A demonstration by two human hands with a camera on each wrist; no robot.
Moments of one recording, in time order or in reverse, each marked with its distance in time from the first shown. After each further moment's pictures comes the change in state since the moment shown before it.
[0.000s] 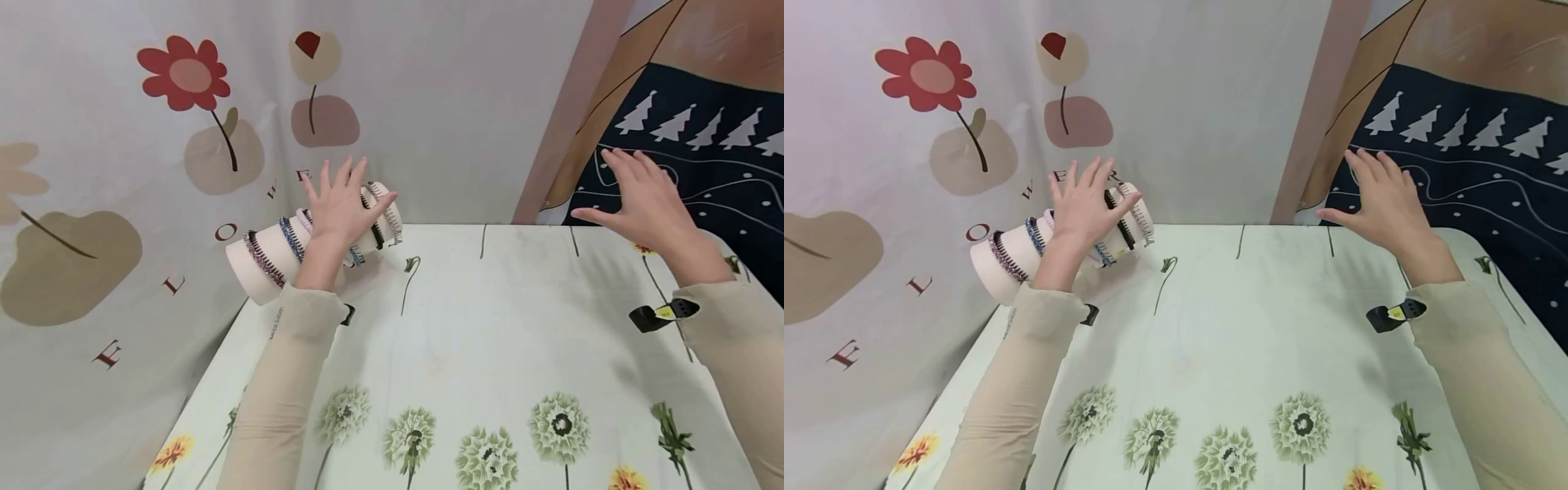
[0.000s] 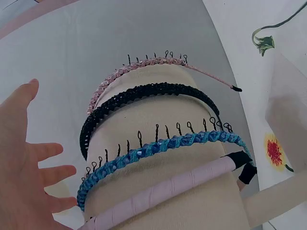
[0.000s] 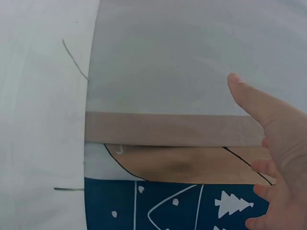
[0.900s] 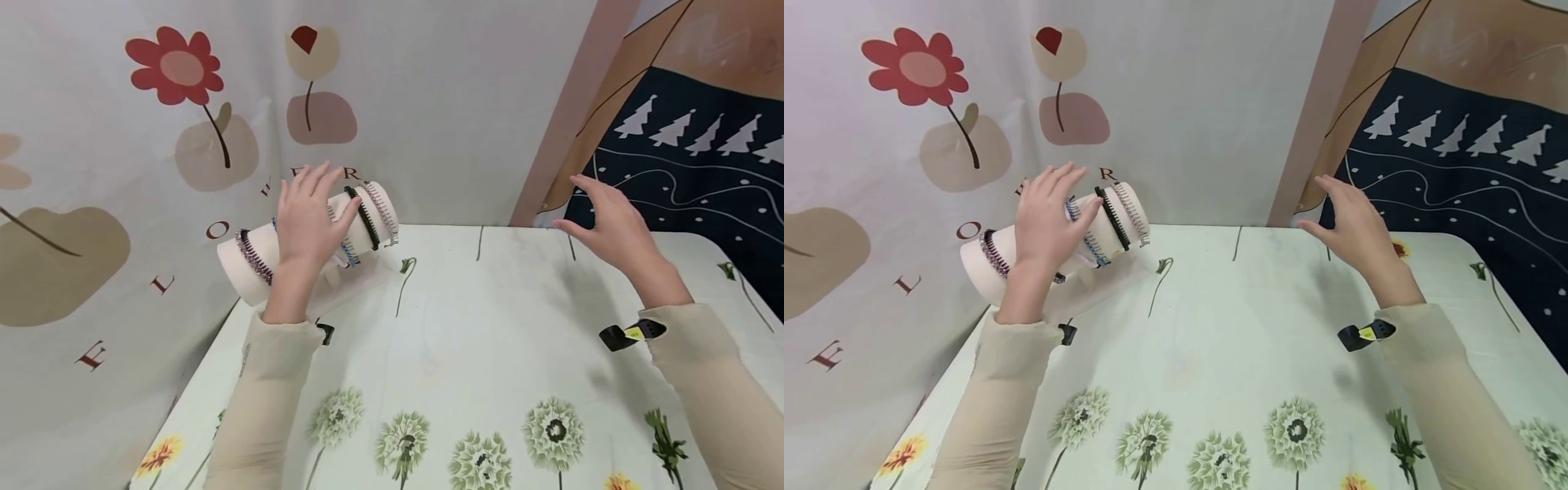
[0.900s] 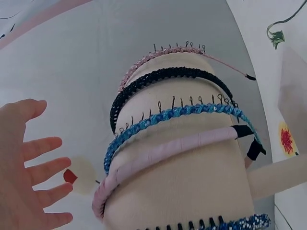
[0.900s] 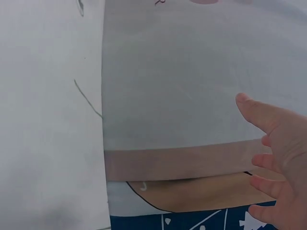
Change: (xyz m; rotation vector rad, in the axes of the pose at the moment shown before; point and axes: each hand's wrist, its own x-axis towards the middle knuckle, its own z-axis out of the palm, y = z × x) left_hand -0.048 -0.019 -0.018 -0.174 0.250 0.060; right_hand -0.019 -0.028 0.028 0.170 0.054 0.006
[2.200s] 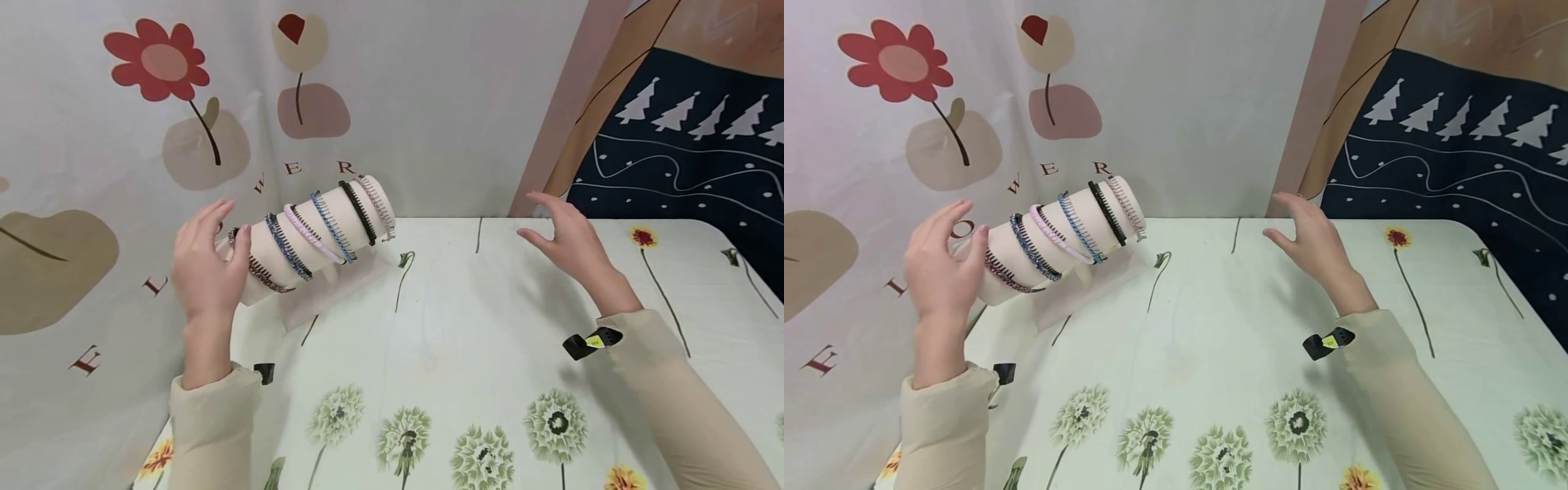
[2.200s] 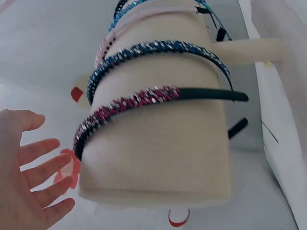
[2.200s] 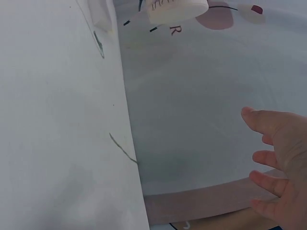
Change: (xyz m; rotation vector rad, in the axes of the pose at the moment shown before) left_hand -0.064 -0.083 -0.033 -0.191 0.349 -0.198; right_hand -0.003 -0.023 0.053 0.126 0.002 -0.035
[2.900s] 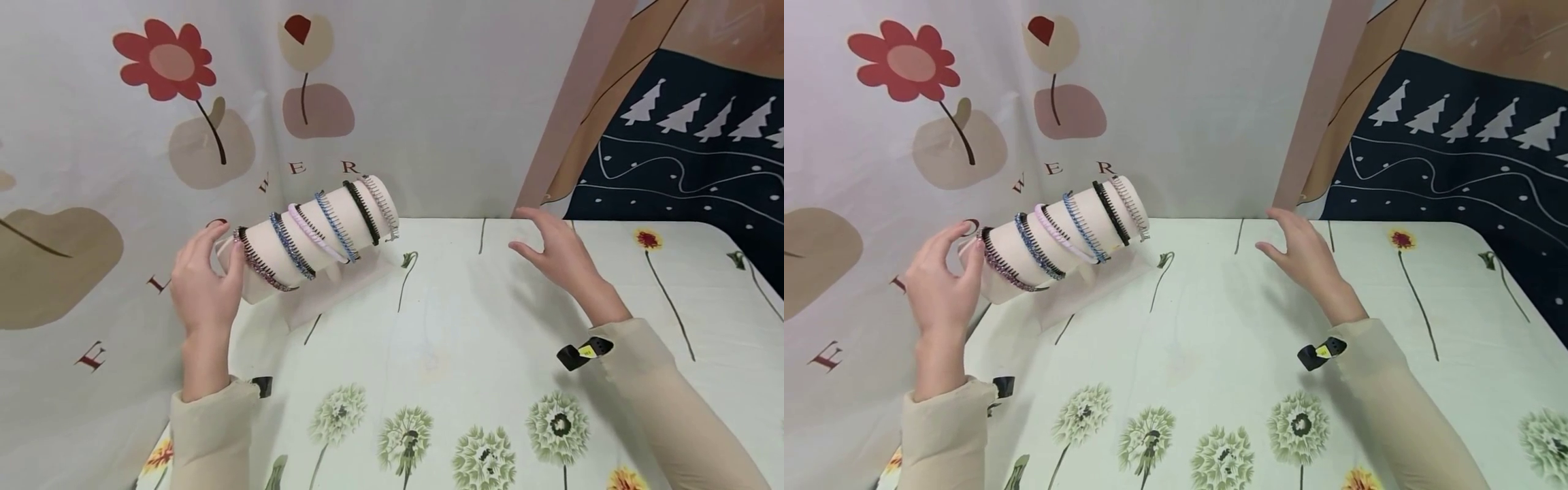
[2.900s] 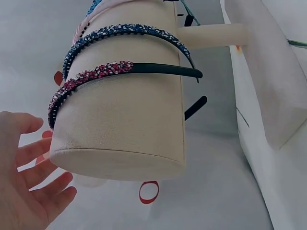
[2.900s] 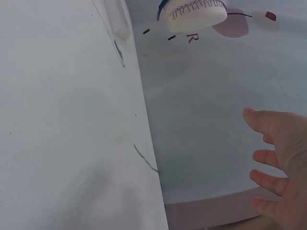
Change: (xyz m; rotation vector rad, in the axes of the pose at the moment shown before) left_hand -0.019 -0.024 -0.001 -0.004 0.035 -0.074; right_hand -0.005 -0.002 0.022 -0.003 -0.022 -0.057
